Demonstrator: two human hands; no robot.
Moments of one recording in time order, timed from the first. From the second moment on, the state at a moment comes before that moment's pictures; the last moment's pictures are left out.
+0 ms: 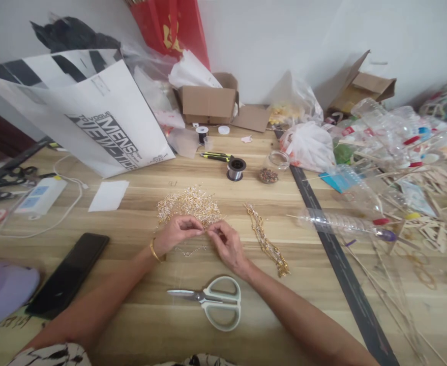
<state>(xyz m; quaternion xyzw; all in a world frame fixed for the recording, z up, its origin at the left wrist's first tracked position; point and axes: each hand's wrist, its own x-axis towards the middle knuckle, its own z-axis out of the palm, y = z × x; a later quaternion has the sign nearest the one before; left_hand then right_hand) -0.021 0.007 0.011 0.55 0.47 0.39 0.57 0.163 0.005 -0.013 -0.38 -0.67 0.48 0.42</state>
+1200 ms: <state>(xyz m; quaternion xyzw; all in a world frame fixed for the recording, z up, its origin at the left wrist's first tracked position) -0.019 0.007 0.011 0.70 0.49 0.36 0.37 0.164 0.012 -0.012 -0.37 -0.68 0.47 0.43</state>
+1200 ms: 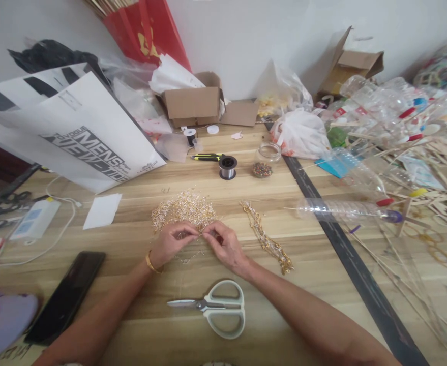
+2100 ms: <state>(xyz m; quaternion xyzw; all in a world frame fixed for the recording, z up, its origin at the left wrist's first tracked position) -0.023 0.009 0.020 0.77 0.46 0.35 0.26 0.164 0.013 -0.015 -0.36 -0.68 0.48 0.42</state>
